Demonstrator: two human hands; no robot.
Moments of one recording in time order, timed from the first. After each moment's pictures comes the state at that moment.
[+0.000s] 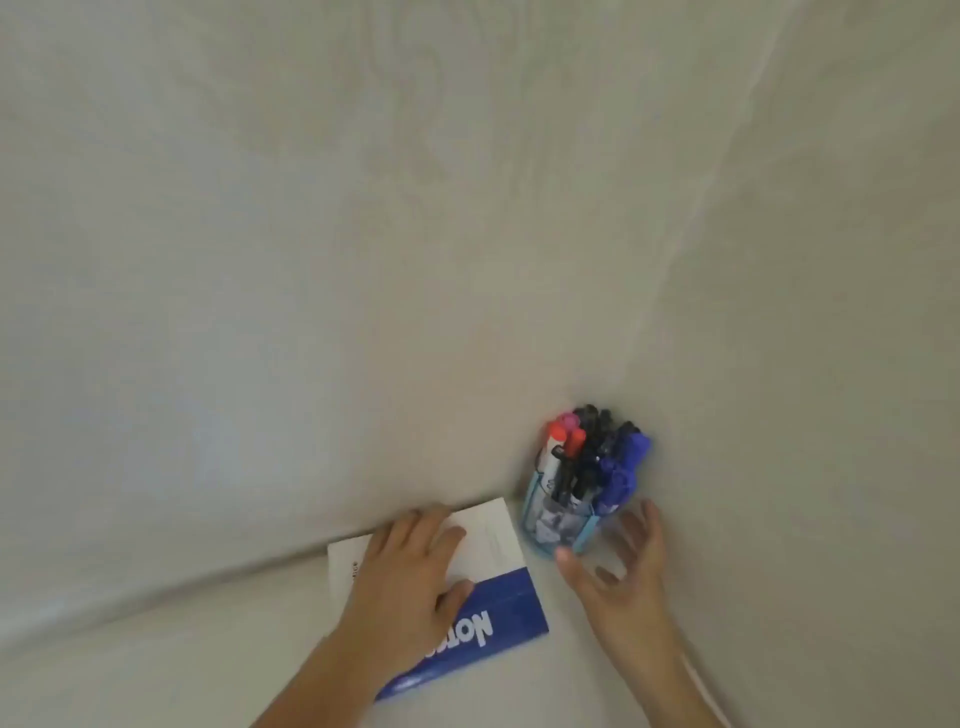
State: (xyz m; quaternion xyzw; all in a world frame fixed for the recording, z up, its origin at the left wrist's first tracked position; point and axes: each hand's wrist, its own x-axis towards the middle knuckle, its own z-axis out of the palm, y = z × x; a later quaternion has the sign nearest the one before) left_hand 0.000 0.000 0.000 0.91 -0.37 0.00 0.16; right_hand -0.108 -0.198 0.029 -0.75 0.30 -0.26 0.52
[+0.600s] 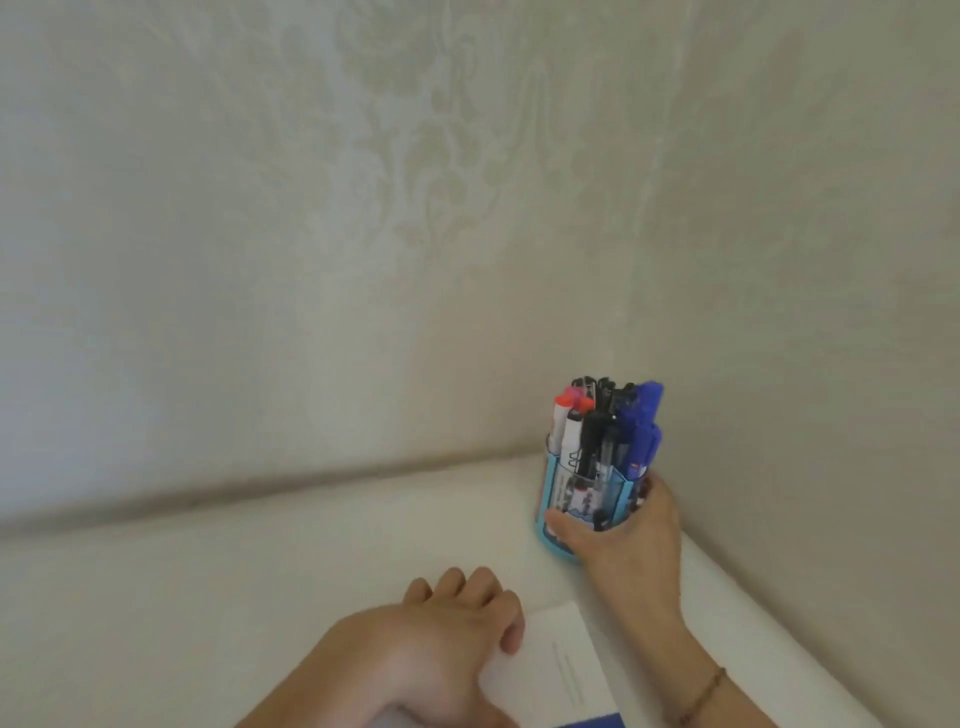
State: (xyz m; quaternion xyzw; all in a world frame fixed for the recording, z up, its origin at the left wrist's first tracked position) left_hand -0.139 0.046 0.034 0.86 -0.43 -0.26 0.01; right_hand -0.151 -0.162 -0.025 -0.79 0.23 -0.39 0.41
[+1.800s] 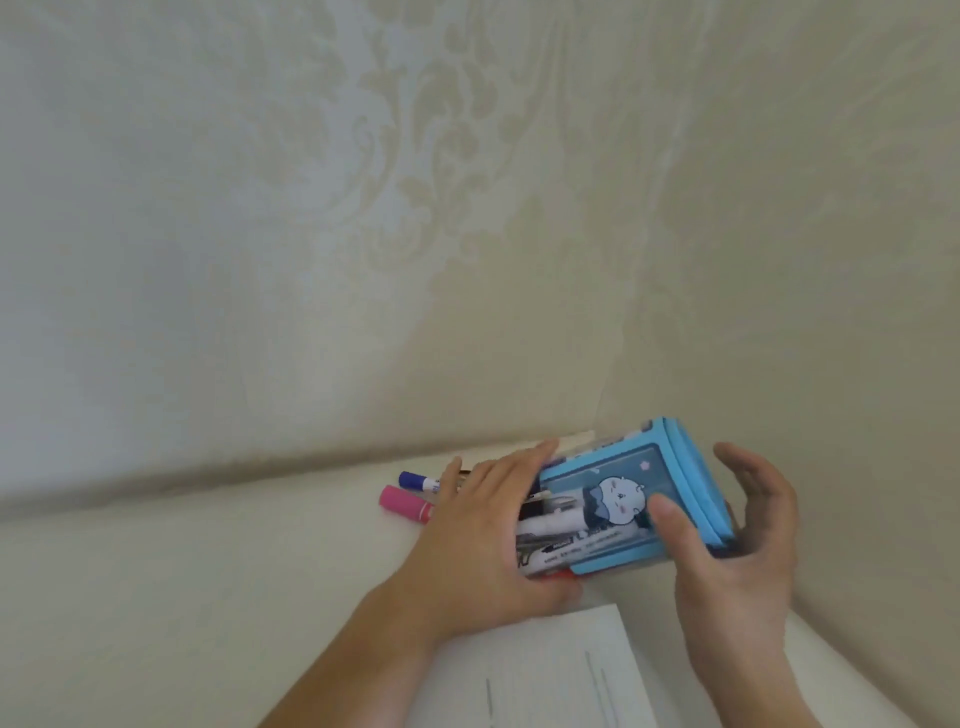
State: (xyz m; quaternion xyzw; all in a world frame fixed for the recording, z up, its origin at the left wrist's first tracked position) left_hand -0.088 0.014 -0.012 0.82 -0.47 0.07 0.33; right_hand -0.206 -0.139 0.009 -0.67 0.11 -0.49 0.55
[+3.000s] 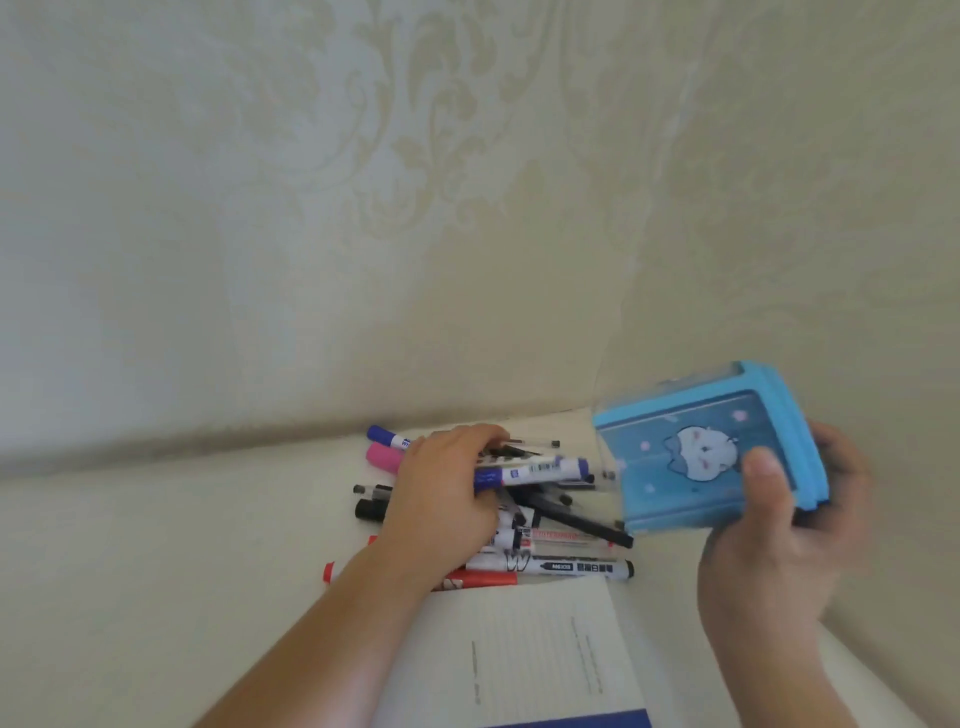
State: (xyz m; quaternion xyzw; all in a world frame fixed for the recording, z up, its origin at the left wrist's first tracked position) left_hand -0.073 0.010 -0.021 0.85 -0.33 0.13 0.39; right_hand -0.207 -0.146 0.022 -0.57 0.08 -0.63 0.52
